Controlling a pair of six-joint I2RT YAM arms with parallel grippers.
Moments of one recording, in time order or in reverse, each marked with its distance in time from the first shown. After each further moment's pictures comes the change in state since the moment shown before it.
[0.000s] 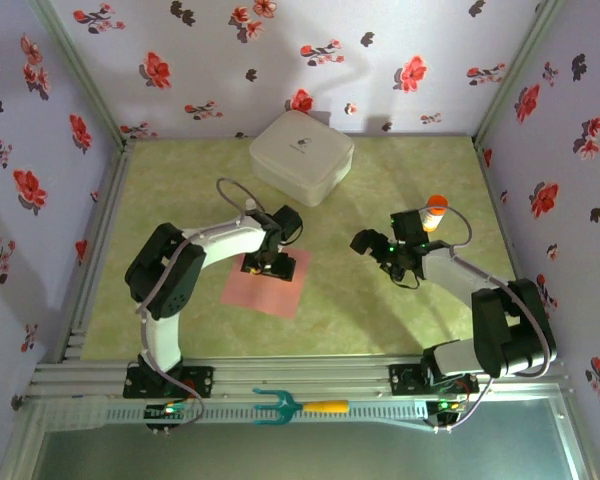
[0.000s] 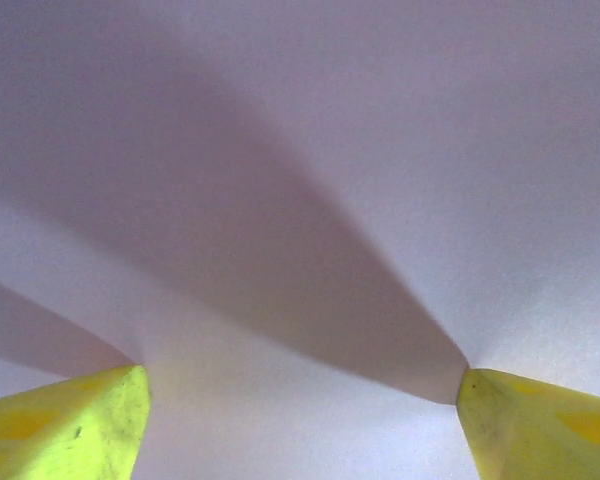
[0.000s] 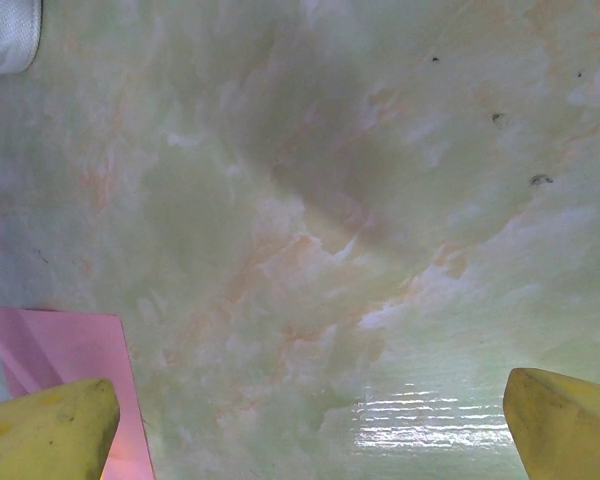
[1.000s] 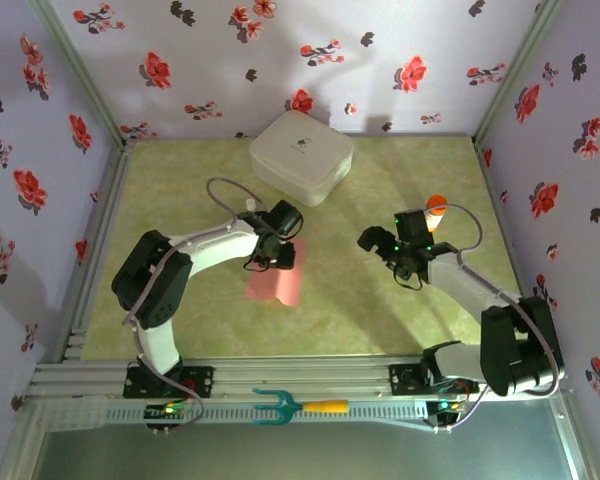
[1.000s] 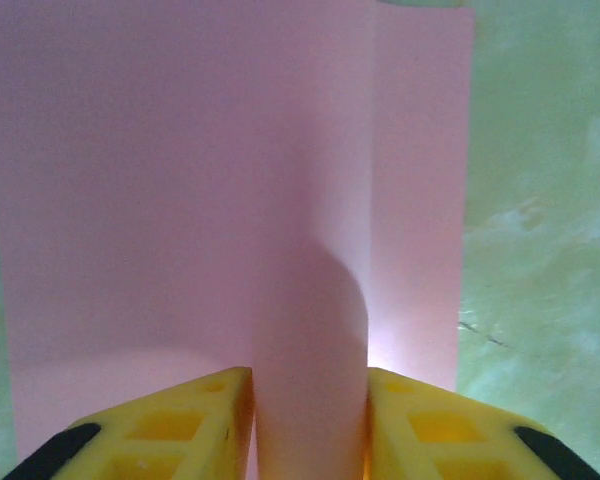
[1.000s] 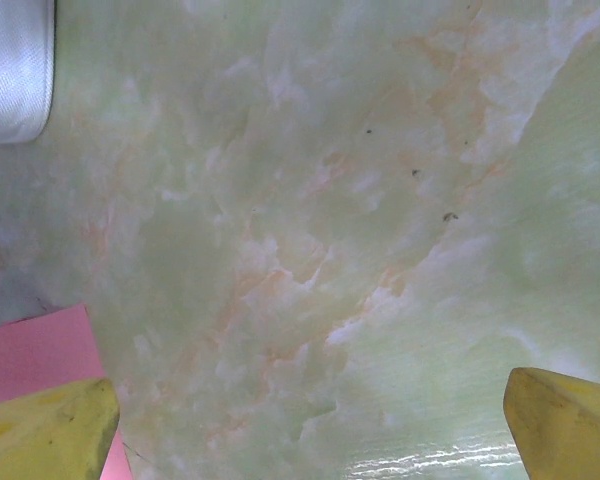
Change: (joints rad) left arm -0.009 -0.094 -0.049 0.193 0.050 -0.087; right arm 0.002 -0.105 0.000 -0.063 0.133 0.033
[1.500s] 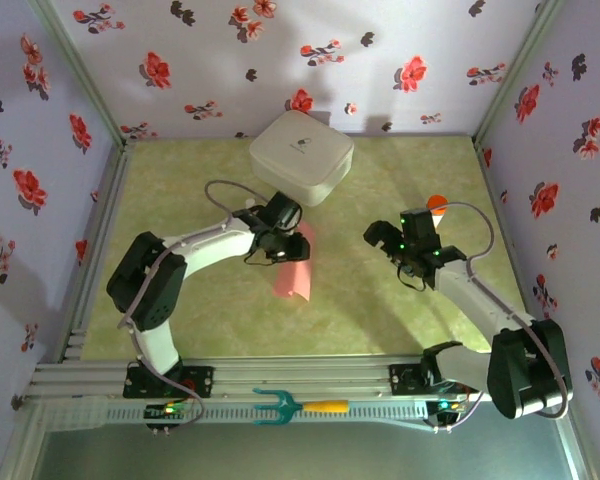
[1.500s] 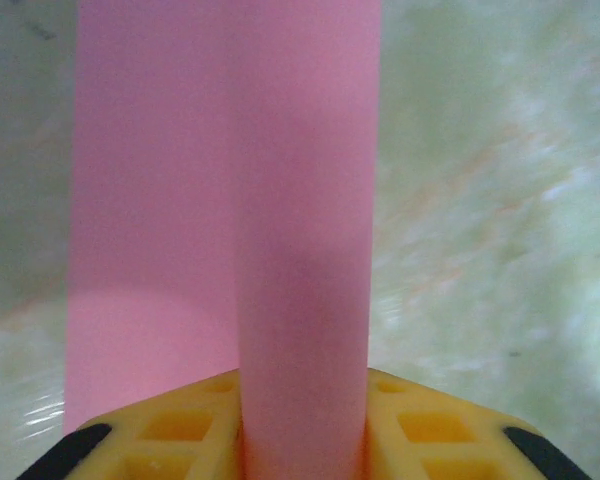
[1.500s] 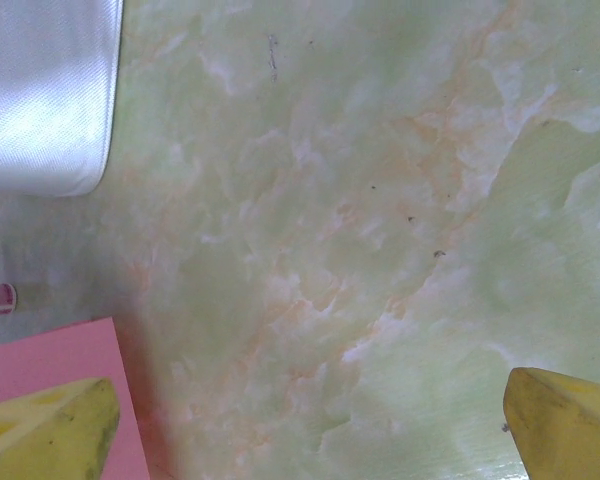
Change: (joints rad) left arm 0.027 -0.032 -0.004 0.170 0.263 -0.097; right arm 0.002 -0.109 0.000 -0.019 0.073 0.025
